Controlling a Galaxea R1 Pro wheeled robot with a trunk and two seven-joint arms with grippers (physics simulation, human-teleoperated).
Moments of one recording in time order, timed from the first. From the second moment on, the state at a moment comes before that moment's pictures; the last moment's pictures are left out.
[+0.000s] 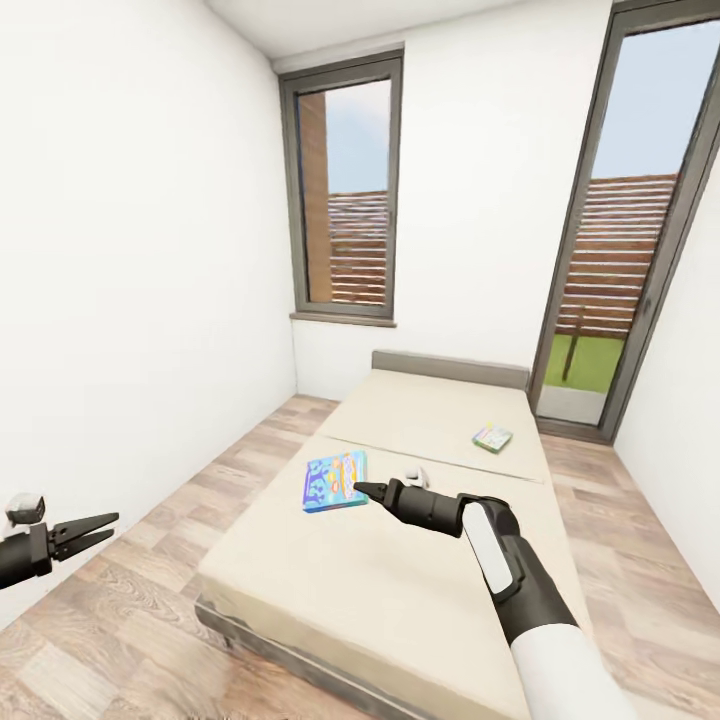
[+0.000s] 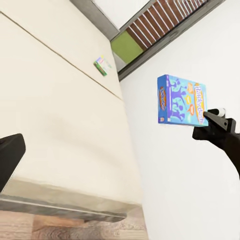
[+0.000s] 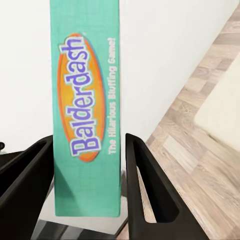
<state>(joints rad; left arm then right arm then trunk) -0.39 0.47 0.64 -1.14 -0.06 1.02 -1.56 -0.60 0.13 -0.03 -1.05 -0.51 0.91 0.57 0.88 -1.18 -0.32</state>
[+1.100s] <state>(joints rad) -0.39 0.47 0.64 -1.14 -0.07 1.02 -1.56 -0.60 0.13 -0.03 -1.05 -0.51 0.91 0.57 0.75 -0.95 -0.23</state>
